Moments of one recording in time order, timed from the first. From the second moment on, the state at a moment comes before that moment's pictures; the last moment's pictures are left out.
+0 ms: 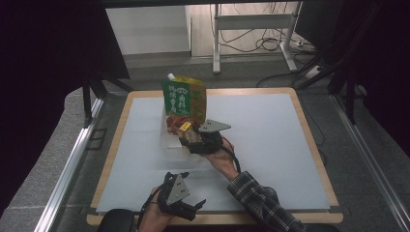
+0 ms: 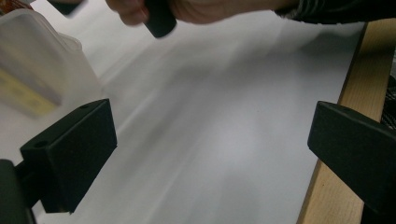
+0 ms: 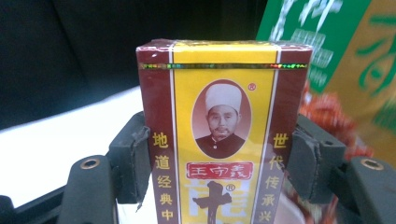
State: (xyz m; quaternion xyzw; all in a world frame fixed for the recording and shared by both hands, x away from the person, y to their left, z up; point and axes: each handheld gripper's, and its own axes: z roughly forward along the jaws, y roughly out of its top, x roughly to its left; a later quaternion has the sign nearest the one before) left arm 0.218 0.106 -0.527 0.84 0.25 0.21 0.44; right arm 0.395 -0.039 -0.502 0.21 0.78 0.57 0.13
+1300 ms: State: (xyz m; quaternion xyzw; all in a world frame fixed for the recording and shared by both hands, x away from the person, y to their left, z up) left arm 0.218 0.108 -0.526 0.83 0.25 0.21 0.44; right arm 0.393 -0.050 -0.484 0.22 0.83 0.51 0.10
